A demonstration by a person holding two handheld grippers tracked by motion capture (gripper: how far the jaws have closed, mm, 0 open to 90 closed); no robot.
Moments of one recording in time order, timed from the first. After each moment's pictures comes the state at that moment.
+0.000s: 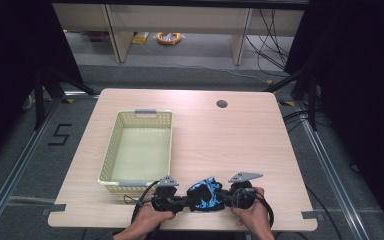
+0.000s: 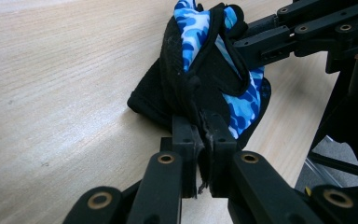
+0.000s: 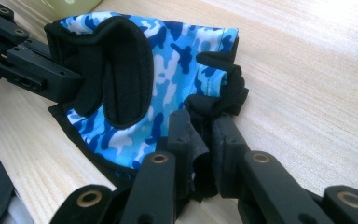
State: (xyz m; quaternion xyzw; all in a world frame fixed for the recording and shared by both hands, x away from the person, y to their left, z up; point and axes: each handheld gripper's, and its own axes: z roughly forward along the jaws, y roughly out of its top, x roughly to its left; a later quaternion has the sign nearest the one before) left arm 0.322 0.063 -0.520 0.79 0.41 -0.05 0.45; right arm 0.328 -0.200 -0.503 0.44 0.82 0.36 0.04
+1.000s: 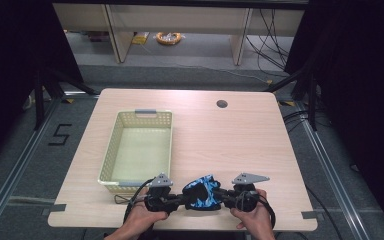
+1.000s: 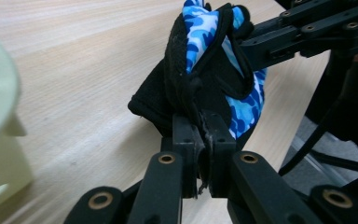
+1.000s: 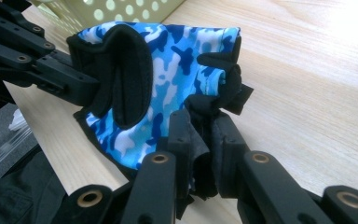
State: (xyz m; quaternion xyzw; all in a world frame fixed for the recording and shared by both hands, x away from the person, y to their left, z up) left arm 0.314 0.078 -0.498 0.80 0.38 -0.02 0.47; right arm 0.316 -0.200 -0.488 0.42 0.80 0.43 0.04
